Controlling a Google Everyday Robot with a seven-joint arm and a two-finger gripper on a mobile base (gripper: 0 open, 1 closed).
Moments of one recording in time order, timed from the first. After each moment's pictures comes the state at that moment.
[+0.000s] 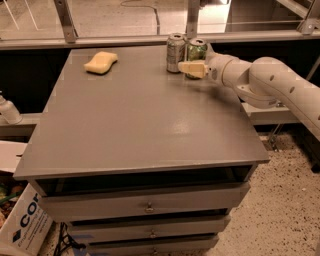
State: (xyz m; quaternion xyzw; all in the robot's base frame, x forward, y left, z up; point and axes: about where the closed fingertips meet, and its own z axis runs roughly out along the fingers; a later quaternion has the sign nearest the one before) arm 0.807 -0.141 0.865 -0.21 0.73 0.19 0.62
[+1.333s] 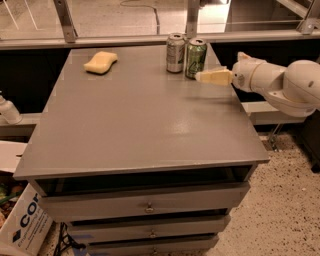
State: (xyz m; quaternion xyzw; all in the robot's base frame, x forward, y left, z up) arm 0.757 -0.193 0.876 -0.25 0.73 0.18 0.62
